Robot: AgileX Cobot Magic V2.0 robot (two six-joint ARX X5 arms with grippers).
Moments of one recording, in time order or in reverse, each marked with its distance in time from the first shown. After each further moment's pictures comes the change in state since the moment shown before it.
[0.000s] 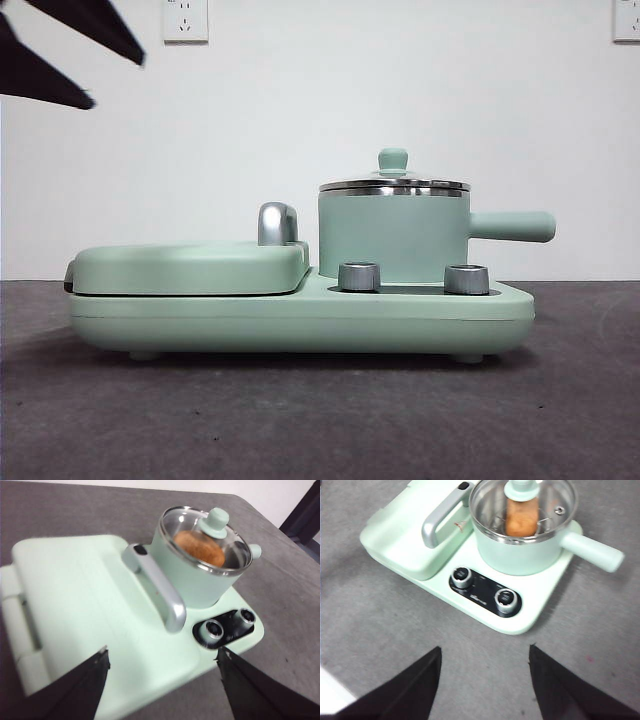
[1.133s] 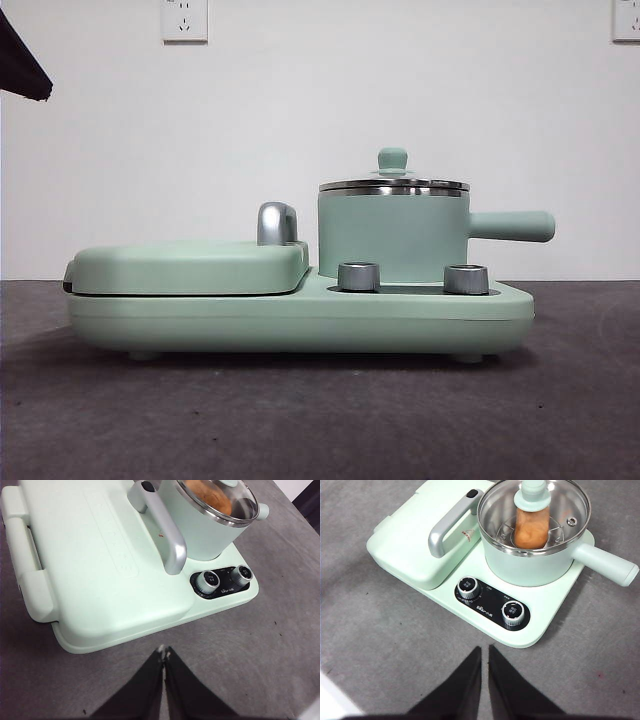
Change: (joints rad) left arm 0.007 -0.134 -0.011 -0.255 0.008 -0.039; right arm 0.000 0.050 0.000 0.058 -0.025 0.000
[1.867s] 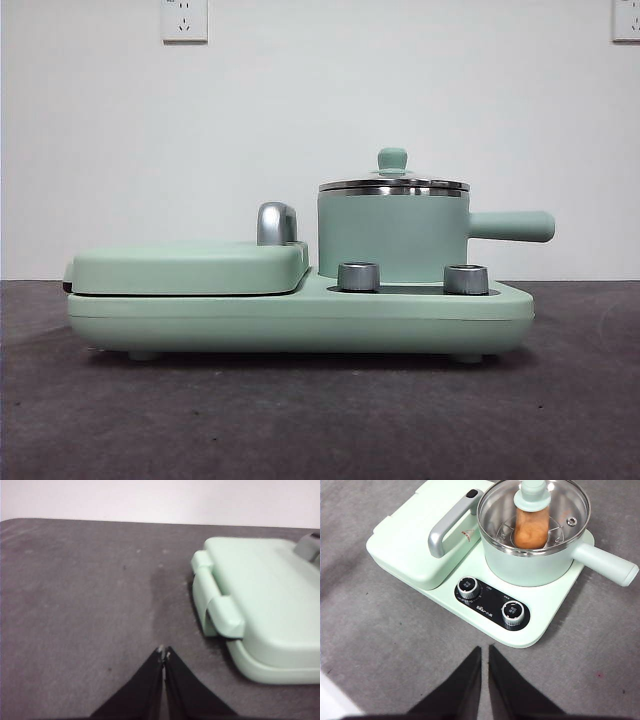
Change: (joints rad) left arm 0.213 -0.619 -0.550 0.280 -0.375 0.149; right arm 0.000 0.000 0.000 0.000 0.000 0.000
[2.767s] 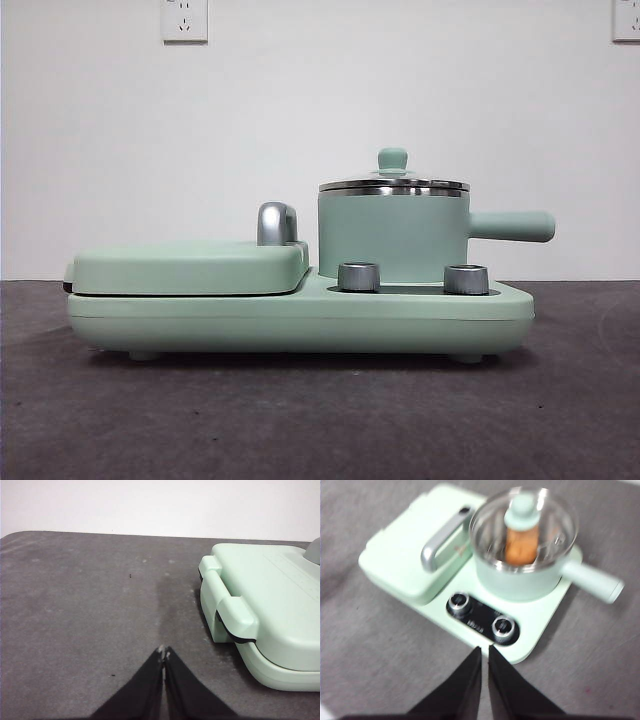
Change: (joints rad) left arm 0.018 -0.089 -0.130 0.124 0.000 0.003; right arm -0.005 -0.002 -0.001 0.058 0.043 -0.013
